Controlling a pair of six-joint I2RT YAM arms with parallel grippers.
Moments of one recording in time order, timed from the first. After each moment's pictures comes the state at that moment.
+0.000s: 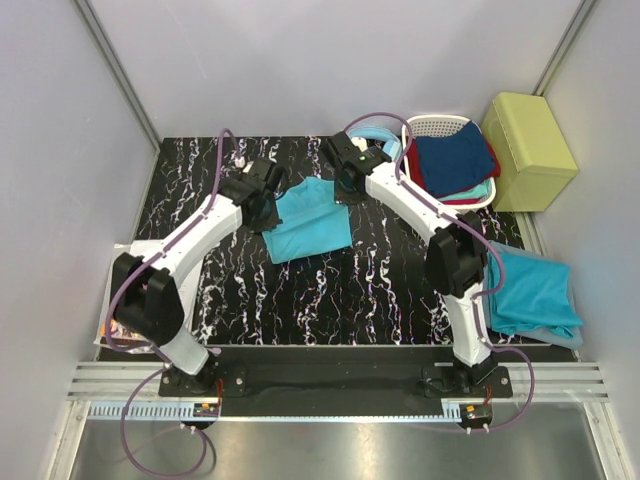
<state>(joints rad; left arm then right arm) -0.48 1.58 1.36 -0.86 -0.26 -0.64 0.63 2.11 1.98 -0.93 0.29 0.57</state>
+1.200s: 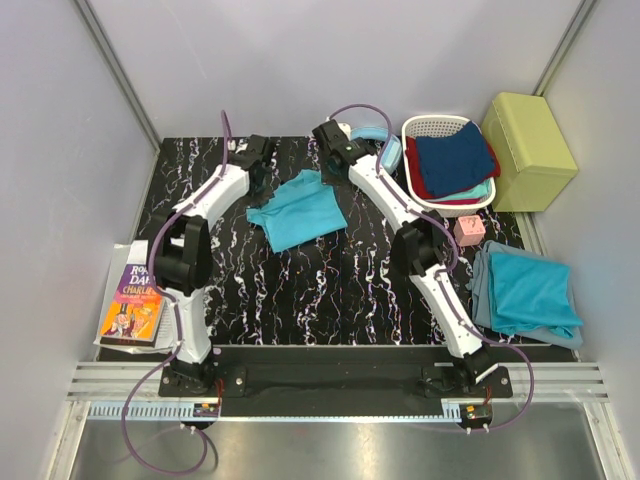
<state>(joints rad) -0.30 2.00 1.67 -0.79 -0.31 -0.60 0.57 2.63 2.71 -0.99 0.25 0.47</state>
